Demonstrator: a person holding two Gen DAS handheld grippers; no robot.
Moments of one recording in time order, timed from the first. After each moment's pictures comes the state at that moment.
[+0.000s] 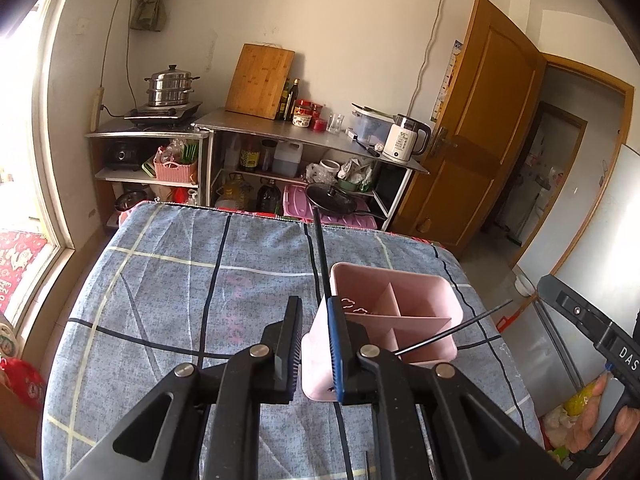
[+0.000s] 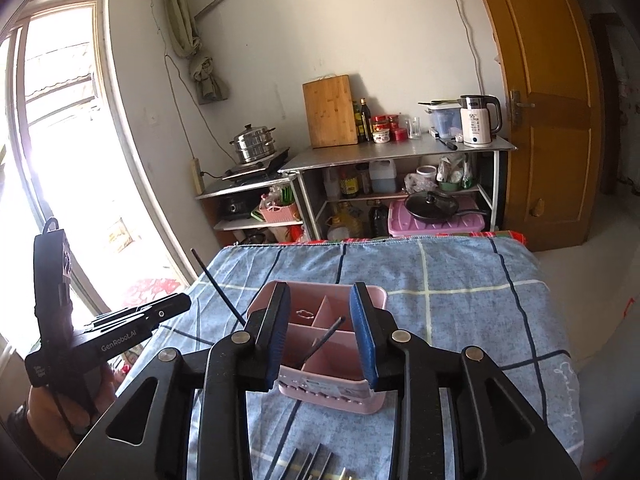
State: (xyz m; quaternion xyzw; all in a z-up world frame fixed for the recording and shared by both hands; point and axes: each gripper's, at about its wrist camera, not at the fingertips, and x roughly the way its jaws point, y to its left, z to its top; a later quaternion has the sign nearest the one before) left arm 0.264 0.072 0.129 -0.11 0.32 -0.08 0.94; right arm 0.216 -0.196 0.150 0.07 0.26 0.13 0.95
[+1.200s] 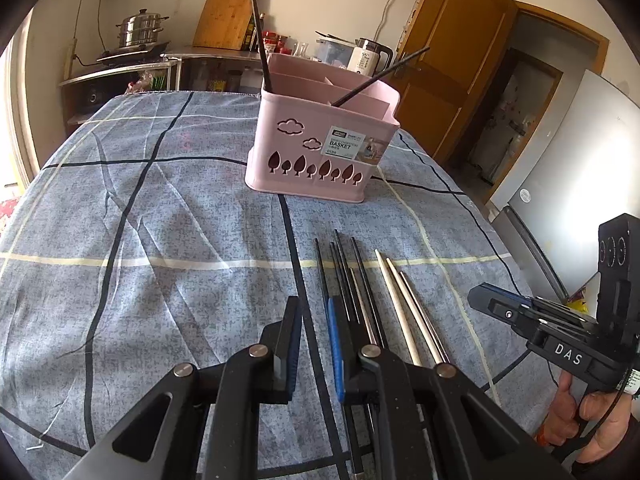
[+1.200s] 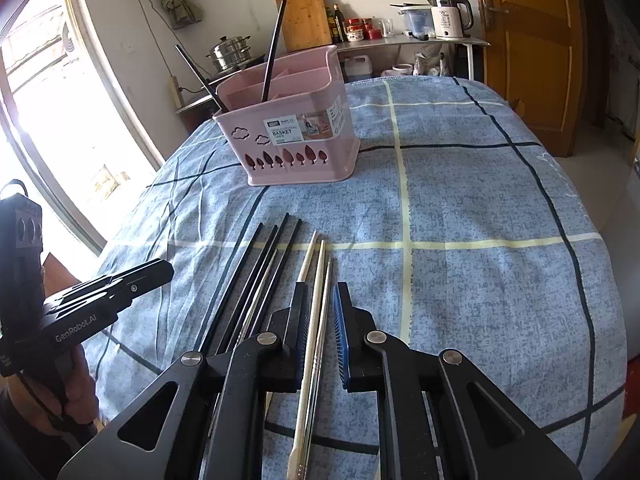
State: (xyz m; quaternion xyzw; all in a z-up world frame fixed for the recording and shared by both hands) left arm 0.120 0.011 -0.003 -0.09 0.41 -0.15 0.89; right arm 0.100 -0.216 -0.004 0.08 0.42 0.11 0.90
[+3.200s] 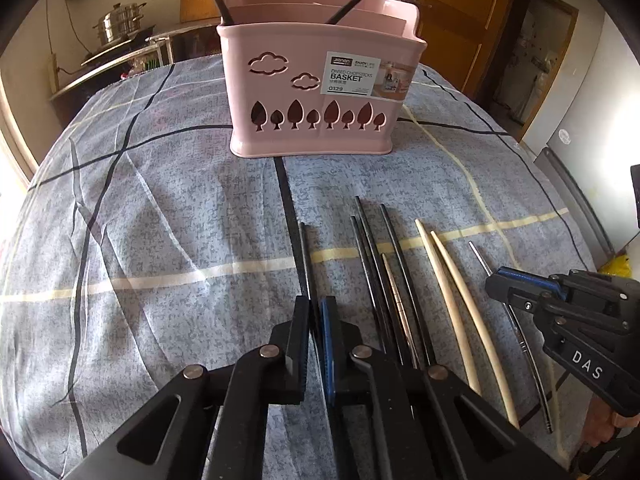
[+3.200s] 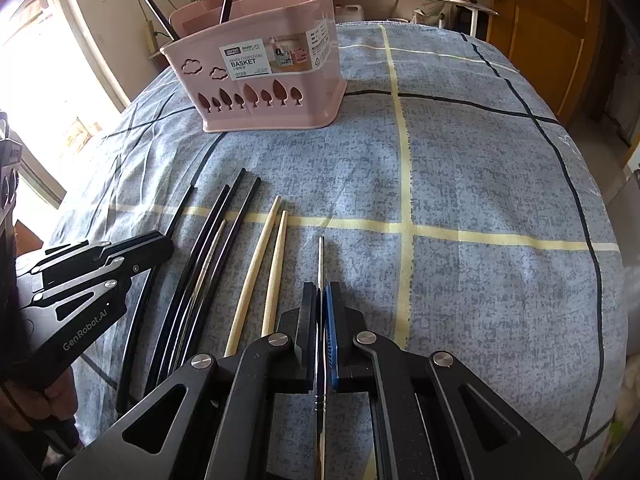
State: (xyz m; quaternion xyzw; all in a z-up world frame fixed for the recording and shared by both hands) left arm 0.178 -0.025 -0.038 0.00 0.49 -0.11 0.86; right arm 0.144 -0.209 -0.034 0.03 0.50 0.08 0.86
